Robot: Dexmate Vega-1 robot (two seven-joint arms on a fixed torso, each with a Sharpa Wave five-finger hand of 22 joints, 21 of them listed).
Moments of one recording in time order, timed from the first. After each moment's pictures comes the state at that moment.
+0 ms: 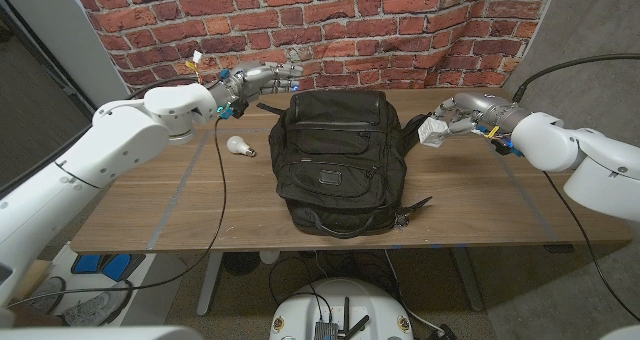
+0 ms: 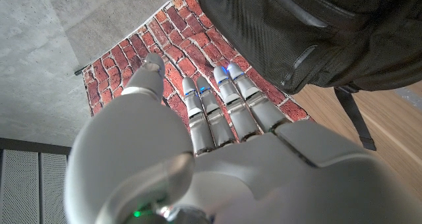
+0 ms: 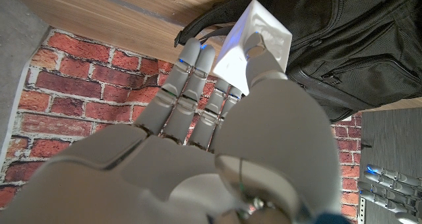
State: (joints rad) left arm 0.81 0.97 0.23 -2.11 -0.82 0.42 0.07; left_hand 0.85 -0.04 0.34 -0.16 0.19 0.72 -0.04 0.18 0.19 0.64 -0.11 0.17 0.18 0.65 -0.06 0.16 0.16 0.59 -0.06 0.19 0.18; right arm -1.24 -1.27 -0.05 -2.29 -0.21 -0.50 0.09; right_hand 1.05 0.07 0.31 -0.18 0.21 0.68 -0.11 0.36 0.20 0.75 -0.13 0.25 0.44 0.82 -0.10 0.39 0.60 0.73 -0.07 0.60 0.24
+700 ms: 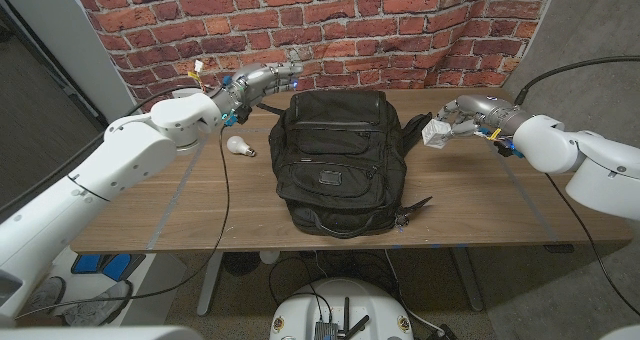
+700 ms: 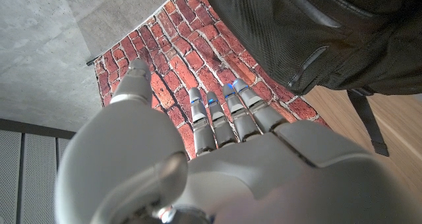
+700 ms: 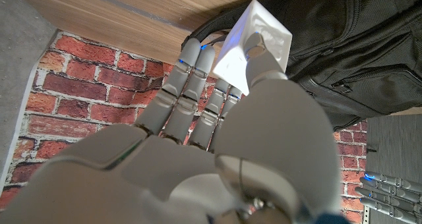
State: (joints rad) left arm 0.86 0.91 0.25 -2.07 -0.77 0.29 0.09; left_hand 0.74 -0.05 0.27 -0.13 0.18 0.55 -0.08 0.17 0.18 0.41 -0.08 0.17 0.18 0.40 -0.04 0.16 0.16 0.38 -0.04 0.17 0.17; right arm -1.23 -1.30 -0.08 -2.25 -0.19 -0.48 0.05; right_hand 1.05 0.07 0.31 -0.18 0.20 0.68 -0.11 0.36 0.20 0.75 -0.13 0.25 0.44 0.82 -0.10 0.38 0.60 0.72 -0.07 0.61 0.24
